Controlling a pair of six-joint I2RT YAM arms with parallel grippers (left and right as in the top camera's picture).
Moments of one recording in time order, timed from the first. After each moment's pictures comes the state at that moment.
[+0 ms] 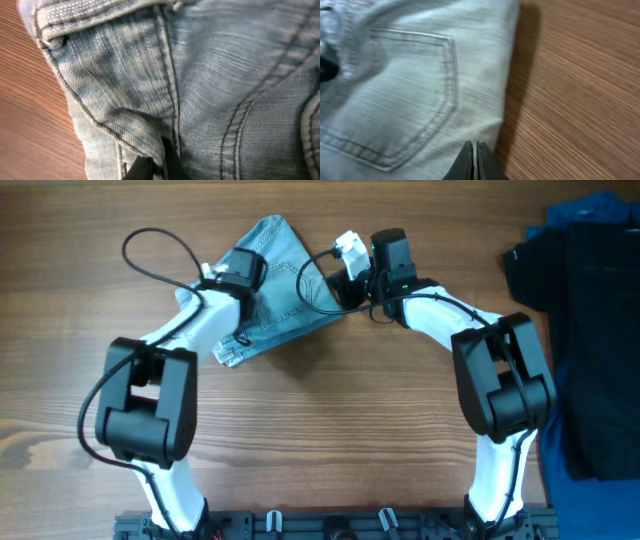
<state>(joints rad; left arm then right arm) -0.23 1.99 1.26 -0.59 -0.37 -0.55 0.34 2.13 1.33 0.05 -0.48 -0.16</state>
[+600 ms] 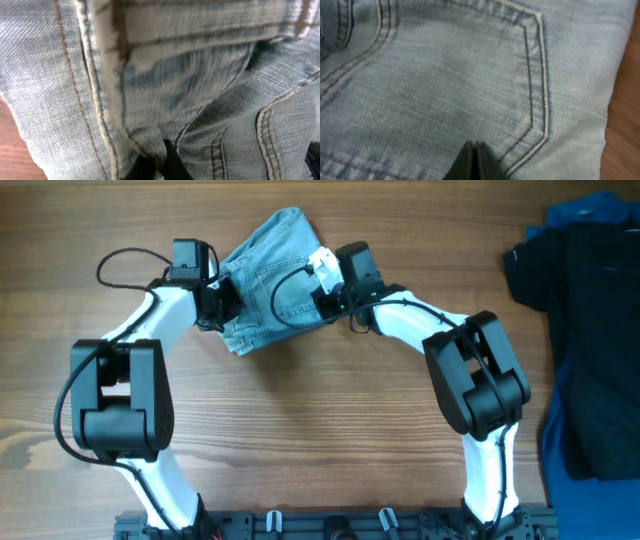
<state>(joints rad) -0.04 2.00 1.25 -0.43 0.21 -0.50 0.45 2.20 1.40 -0.10 -0.26 -0.16</state>
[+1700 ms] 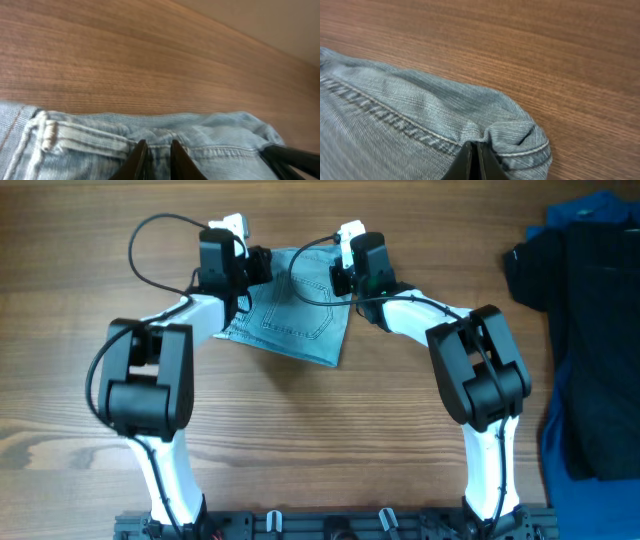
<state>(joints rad) -0.14 2.14 1.22 0.33 0.27 -0.42 0.40 2.26 1.38 0.23 -0.02 0.06</state>
